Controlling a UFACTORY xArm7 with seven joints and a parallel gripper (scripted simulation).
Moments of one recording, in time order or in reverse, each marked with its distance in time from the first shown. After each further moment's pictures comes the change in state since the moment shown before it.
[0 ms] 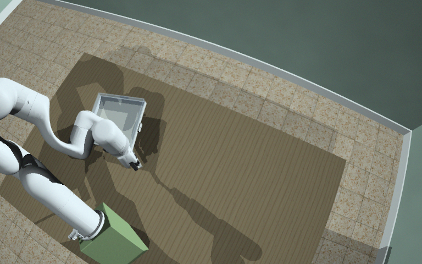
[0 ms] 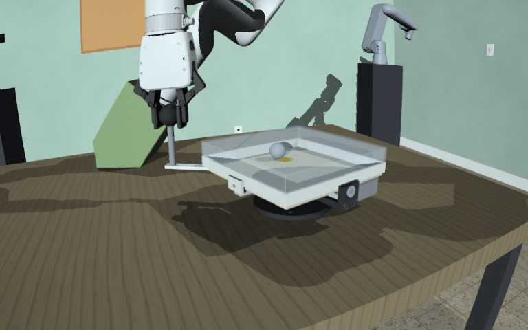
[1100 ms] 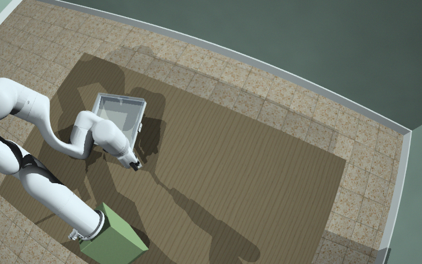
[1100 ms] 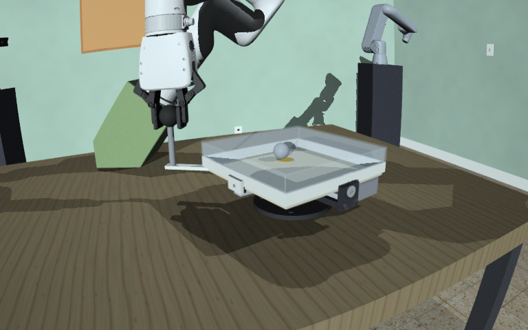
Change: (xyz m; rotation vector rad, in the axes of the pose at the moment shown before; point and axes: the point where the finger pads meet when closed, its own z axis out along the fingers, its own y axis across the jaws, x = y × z) arm 0.000 0.000 0.001 0.000 0.001 0.000
